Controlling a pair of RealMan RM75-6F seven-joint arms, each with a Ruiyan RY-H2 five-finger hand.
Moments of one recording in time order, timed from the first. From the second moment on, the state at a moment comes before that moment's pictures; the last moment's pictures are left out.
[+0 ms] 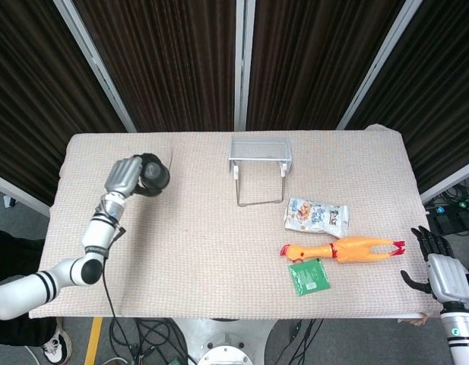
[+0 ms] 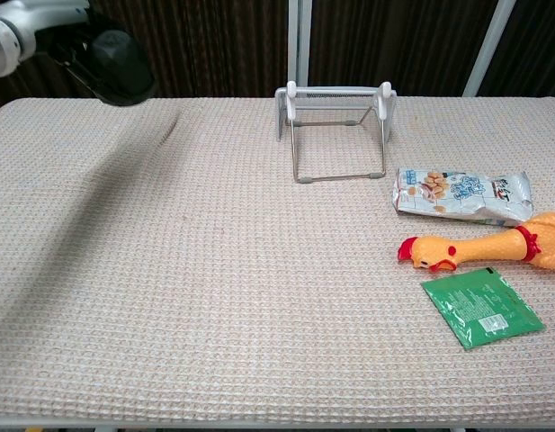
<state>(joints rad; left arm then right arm) -0.80 -1.46 -0.32 -1.38 0.89 0.81 0.08 0.10 -1.20 0.05 -1.39 -1.39 1.28 0.21</state>
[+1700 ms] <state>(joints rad) -0.76 -1.53 -0.26 -1.47 1.08 0.93 0.04 0.10 -1.21 0.06 -1.36 -1.38 1.26 0.24</state>
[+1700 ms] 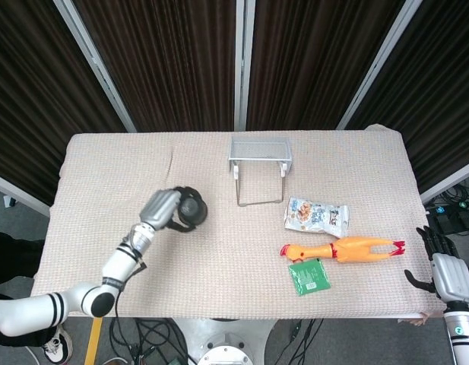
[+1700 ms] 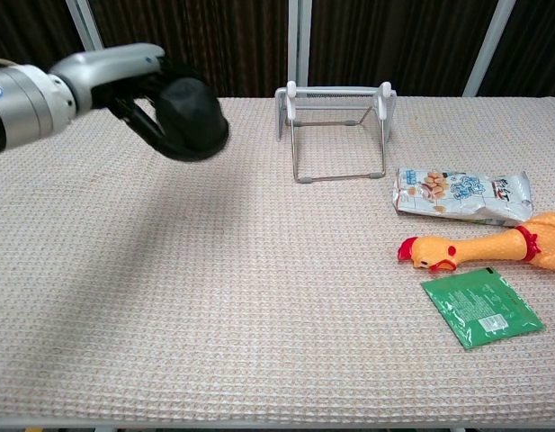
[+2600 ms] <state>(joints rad) -0.69 -1.65 -0.14 -1.35 1.18 0.94 0.02 0.12 -1.13 0.10 -1.52 -1.44 1.38 0.02</state>
